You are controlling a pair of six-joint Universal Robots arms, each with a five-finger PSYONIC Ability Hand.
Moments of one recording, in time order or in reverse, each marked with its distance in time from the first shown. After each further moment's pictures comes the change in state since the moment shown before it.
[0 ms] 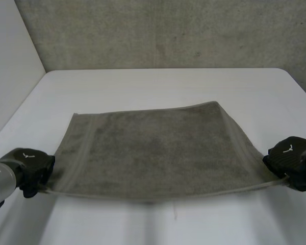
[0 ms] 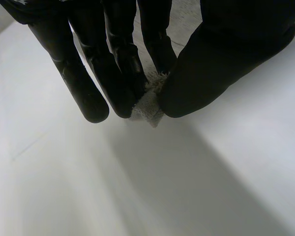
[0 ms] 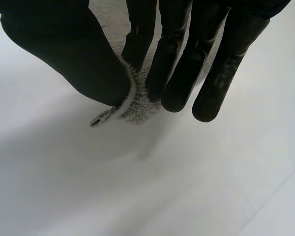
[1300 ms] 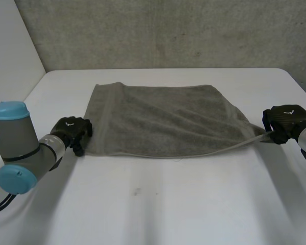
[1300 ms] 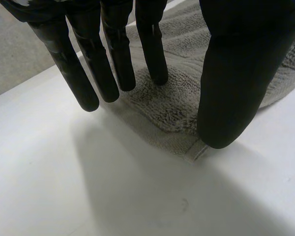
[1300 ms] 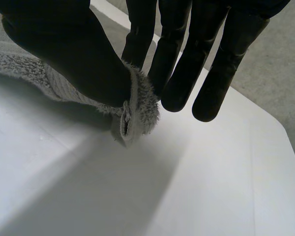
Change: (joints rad) left arm -0.056 -0.608 0.357 0.552 0.175 -0.225; right arm 0.001 0.281 -0.122 -0.605 -0.023 0.627; left_hand -0.524 -0.575 -0.571 -0.579 -0.558; right_hand 0.000 0.000 0.000 0.000 0.000
